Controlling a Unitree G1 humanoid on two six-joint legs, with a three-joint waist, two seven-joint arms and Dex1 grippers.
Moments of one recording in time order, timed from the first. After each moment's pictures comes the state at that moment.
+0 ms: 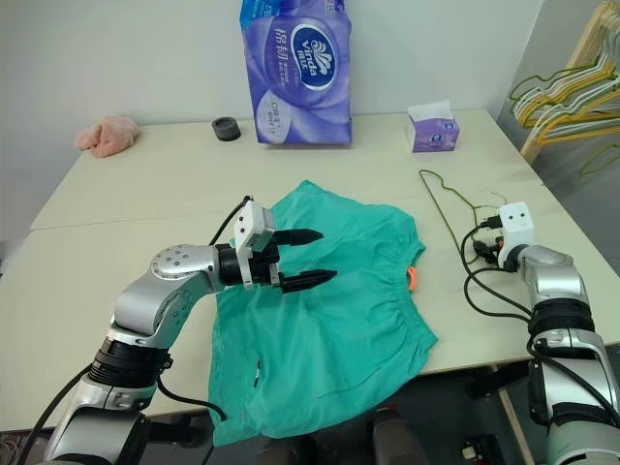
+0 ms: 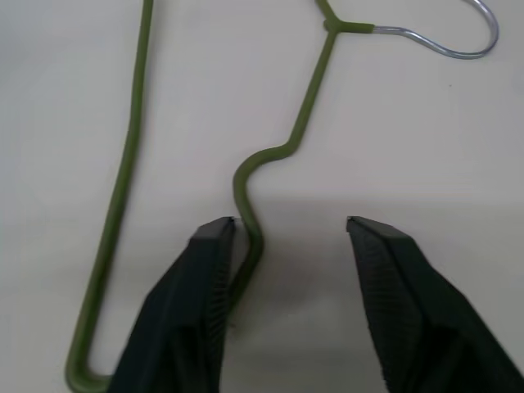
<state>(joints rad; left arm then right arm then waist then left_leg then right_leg) -0.52 0.53 -0.12 -0.07 -0.43 0.45 -1.01 -0.76 -0.60 -0.05 0.80 0.06 0.47 0.48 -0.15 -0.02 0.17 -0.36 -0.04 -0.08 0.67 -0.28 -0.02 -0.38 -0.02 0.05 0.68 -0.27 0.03</state>
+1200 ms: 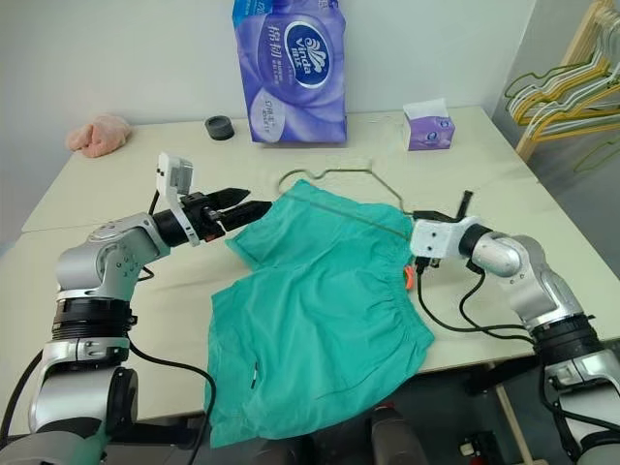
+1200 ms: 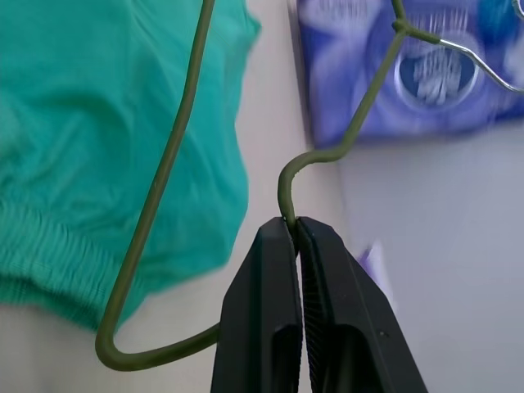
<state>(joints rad) -0.73 0.62 0.16 0.35 -0.51 0.65 -0.96 -0.65 -0.77 0.31 0.18 -0.42 -0.39 0.52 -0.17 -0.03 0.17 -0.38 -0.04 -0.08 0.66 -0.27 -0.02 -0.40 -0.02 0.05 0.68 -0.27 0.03</state>
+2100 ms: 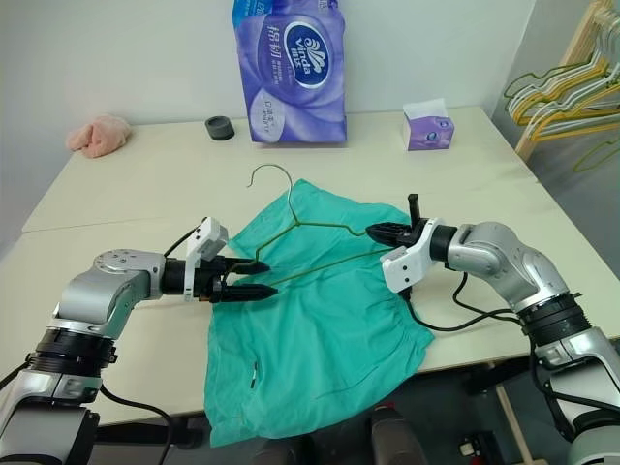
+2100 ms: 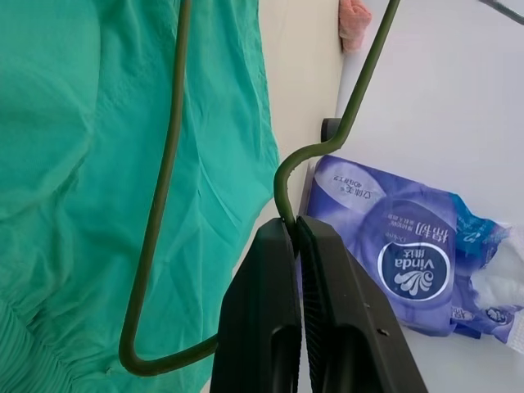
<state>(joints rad) -0.53 0.77 -0.11 0.19 -0.37 0.56 -1.27 -0.73 -0.74 0.37 0.22 -0.51 -0.65 0.57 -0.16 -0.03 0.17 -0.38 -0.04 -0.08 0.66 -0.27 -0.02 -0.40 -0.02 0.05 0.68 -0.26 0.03</state>
